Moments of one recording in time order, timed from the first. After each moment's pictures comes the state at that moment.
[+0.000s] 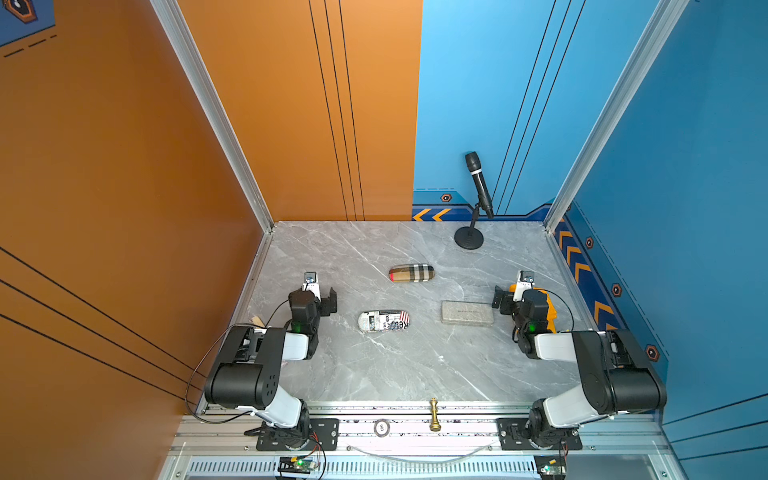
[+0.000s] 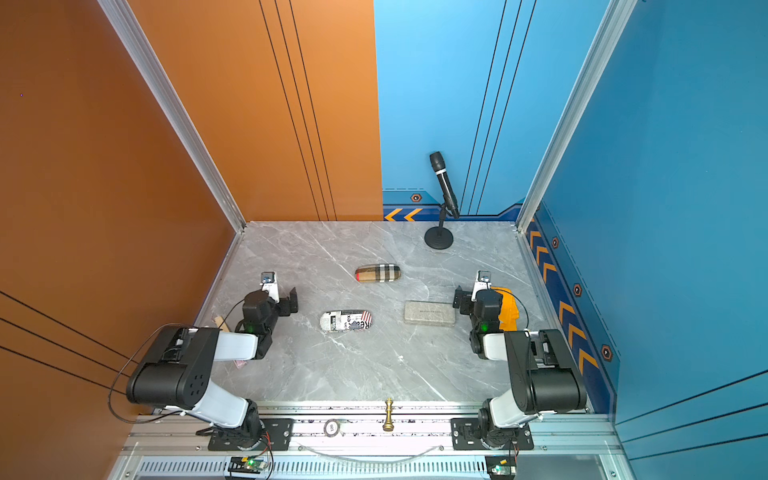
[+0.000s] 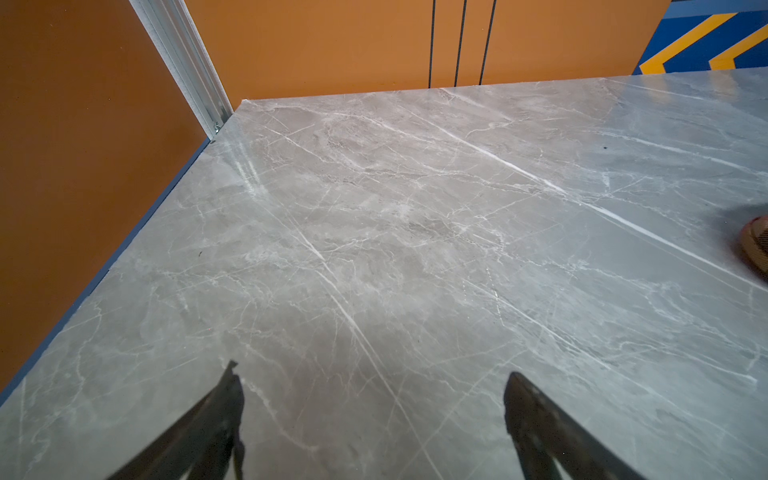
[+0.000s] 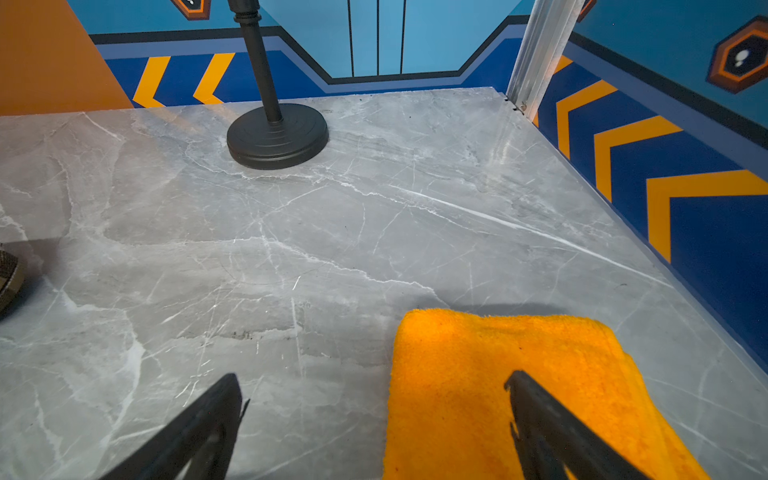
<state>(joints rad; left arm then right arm) -0.04 1.55 0.37 0.81 -0.15 0.02 0.03 1.52 0.37 0.75 0.15 0.07</state>
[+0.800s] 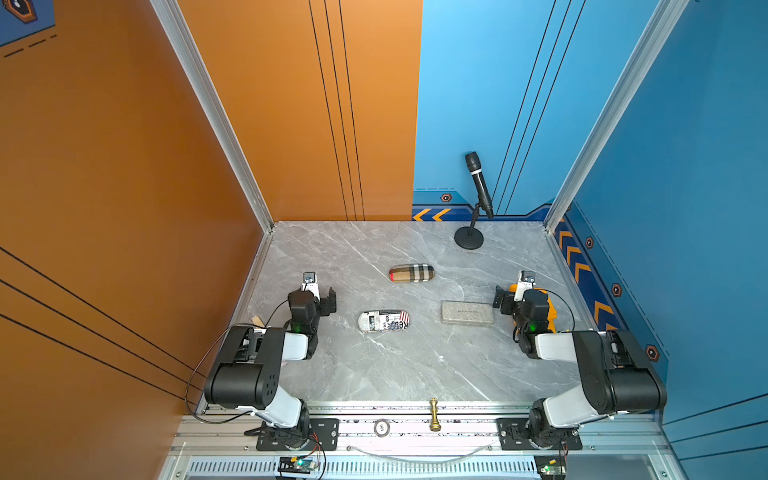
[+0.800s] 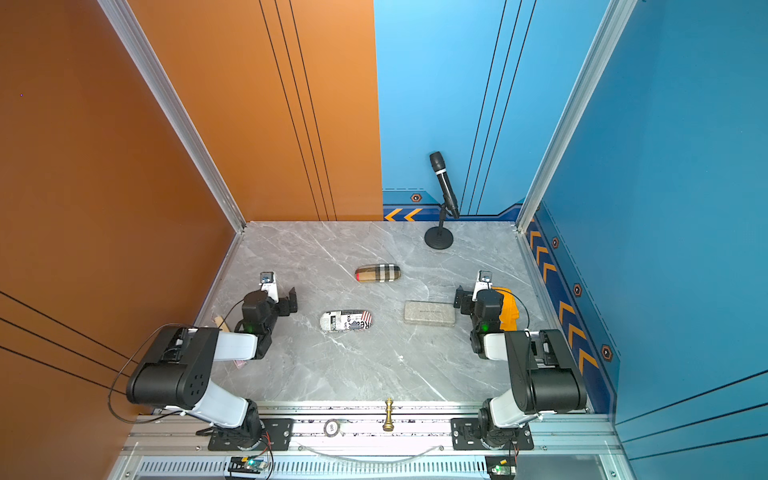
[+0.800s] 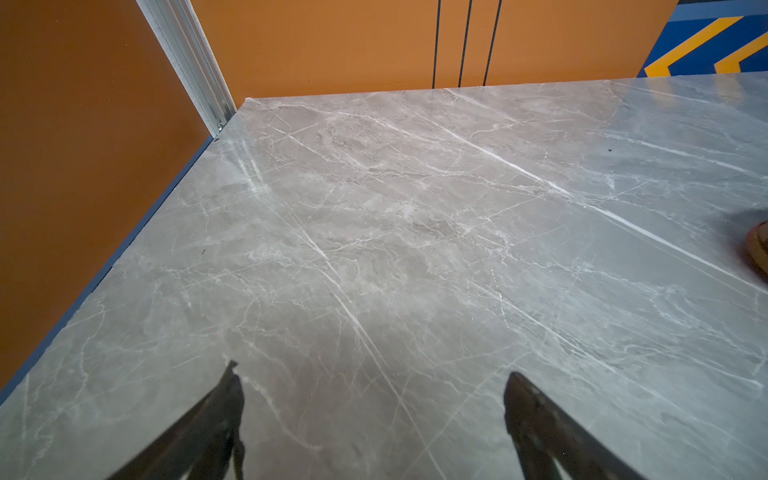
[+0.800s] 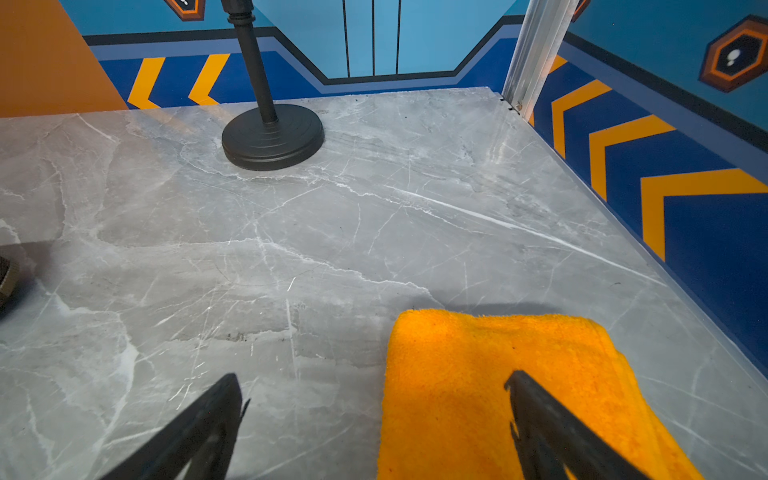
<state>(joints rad) -0.03 1.55 0.37 0.80 -0.15 0.01 0.02 1.52 0.37 0.75 0.15 0.07</state>
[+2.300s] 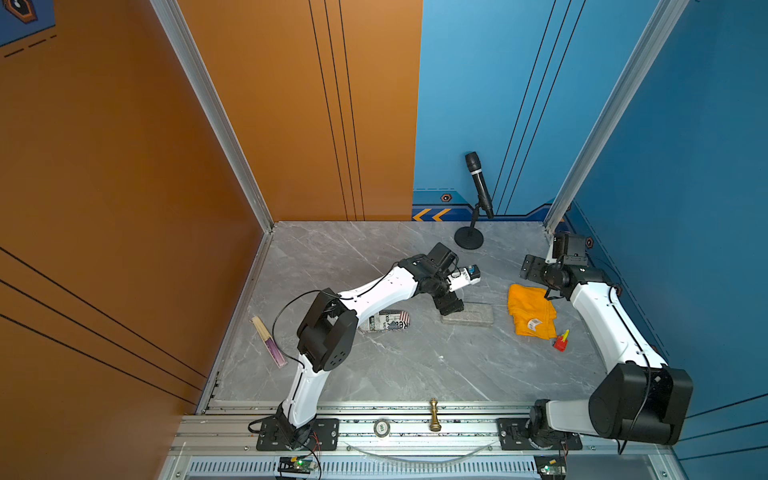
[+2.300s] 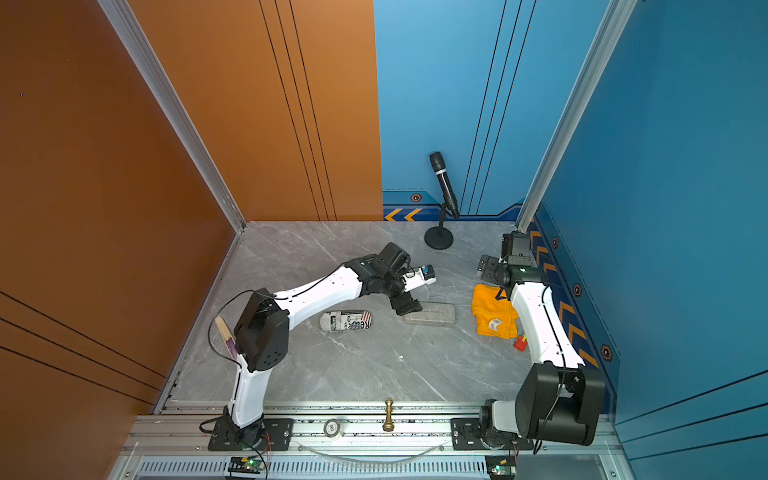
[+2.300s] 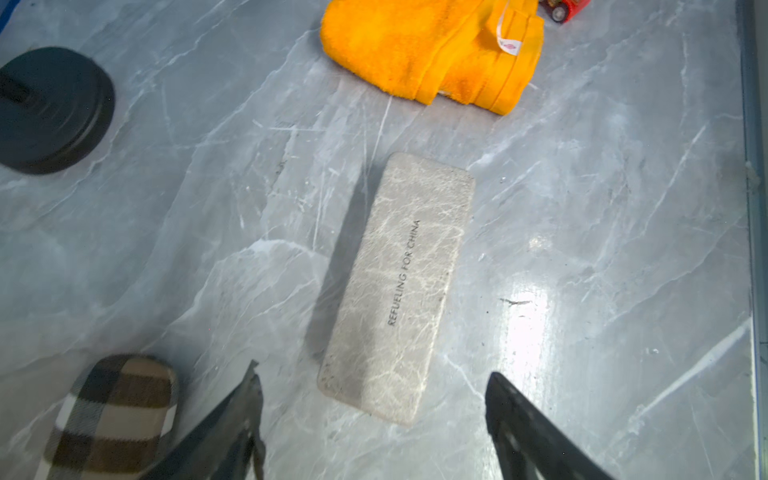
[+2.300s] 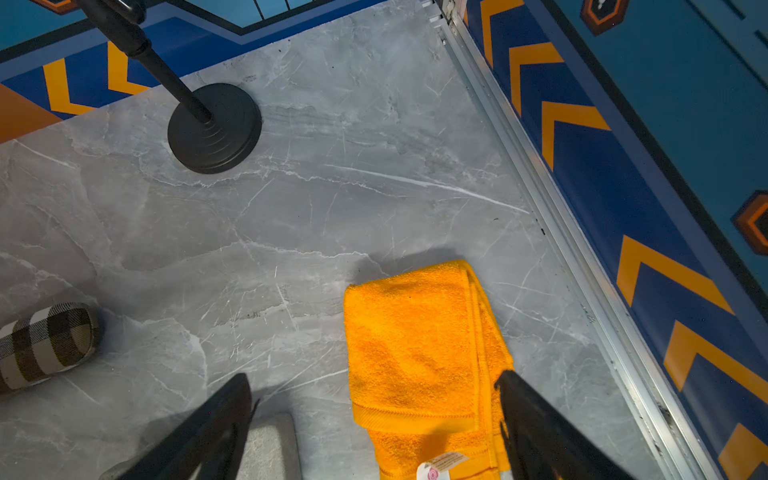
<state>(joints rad) -0.83 2.11 1.80 -0.62 0.29 0.45 -0.12 1.36 1.15 -0.63 0.09 0.22</state>
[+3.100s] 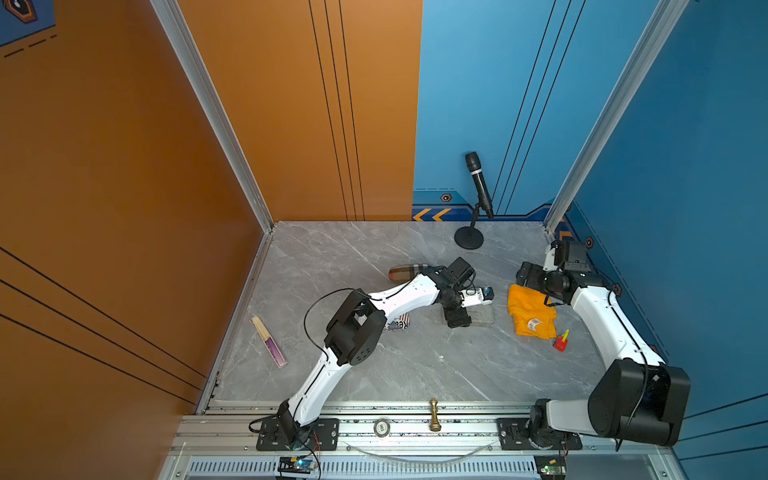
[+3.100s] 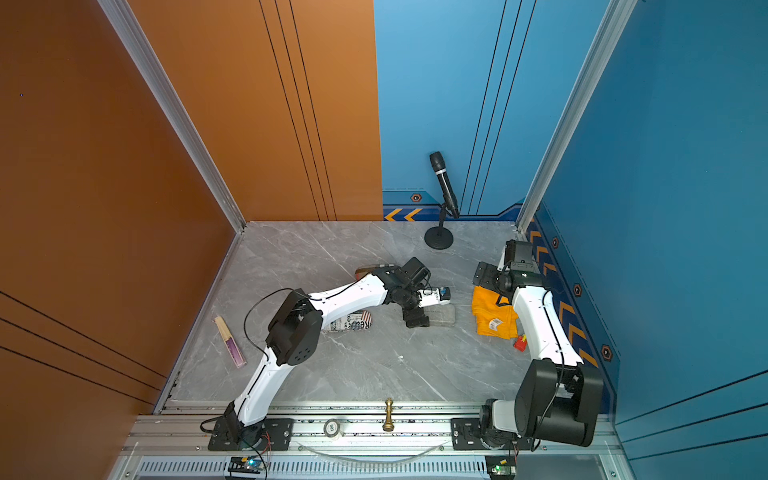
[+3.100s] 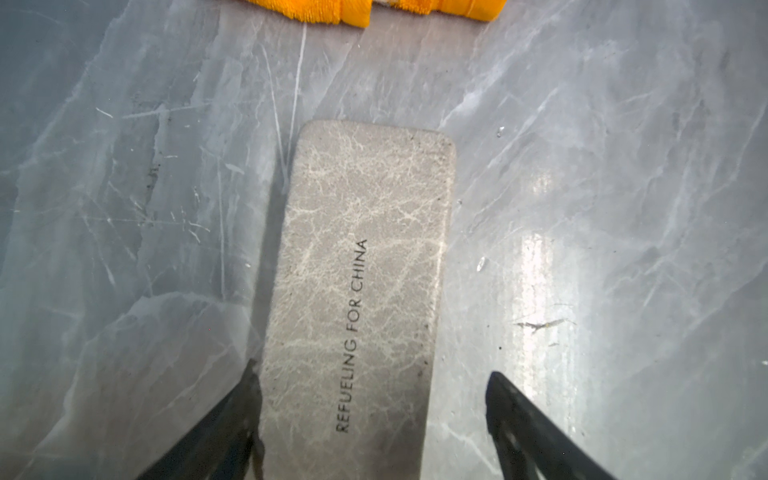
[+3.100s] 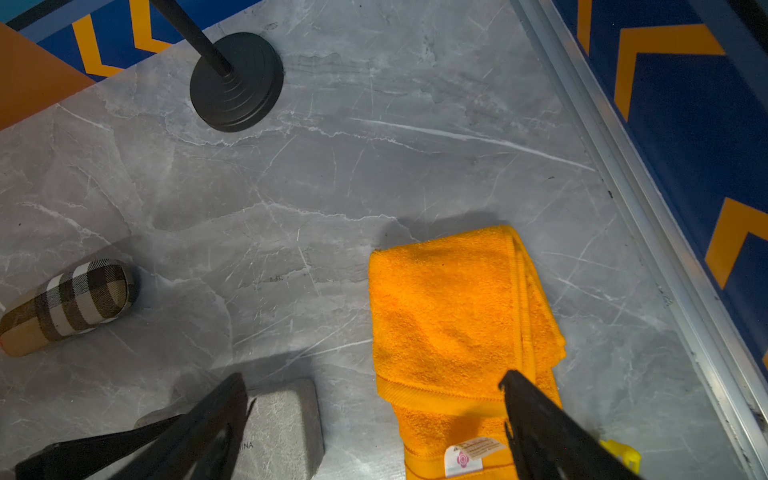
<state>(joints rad) -0.88 2.31 1.94 -0.69 0.25 0.56 -0.15 1.36 1.08 -0.61 -0.06 0.23</state>
